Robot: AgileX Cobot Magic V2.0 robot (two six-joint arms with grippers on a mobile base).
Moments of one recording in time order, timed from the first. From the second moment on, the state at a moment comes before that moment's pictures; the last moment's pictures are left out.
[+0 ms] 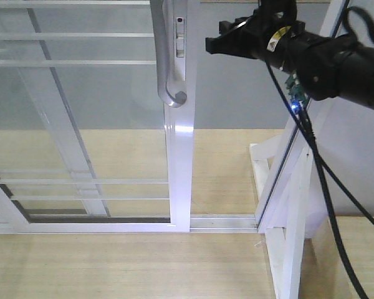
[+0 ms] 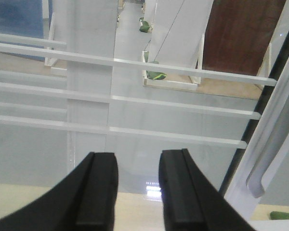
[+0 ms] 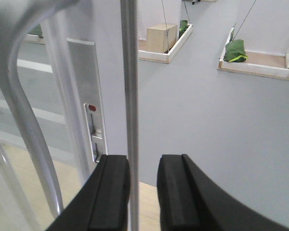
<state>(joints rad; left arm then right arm) -0.04 0.85 -0.54 0.02 -0.08 -0.18 0.38 1.66 -1.24 -0.11 -0.10 0.11</state>
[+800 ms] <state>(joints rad) -0.31 1.27 -0.55 0.05 -0.49 -0.19 0.19 0.81 -0.62 -0.10 0.21 0.03</state>
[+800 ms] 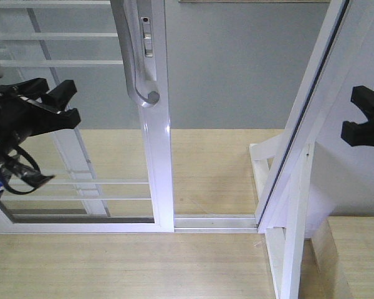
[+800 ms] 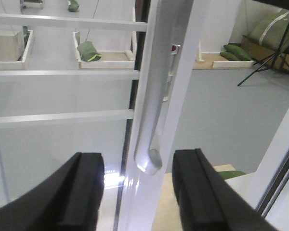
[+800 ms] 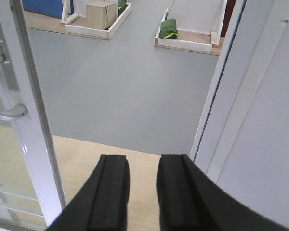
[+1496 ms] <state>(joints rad) -0.38 1.73 -1.02 0.01 -0.61 -0.12 0.19 0.73 -0.59 -0.08 0.23 0.03</state>
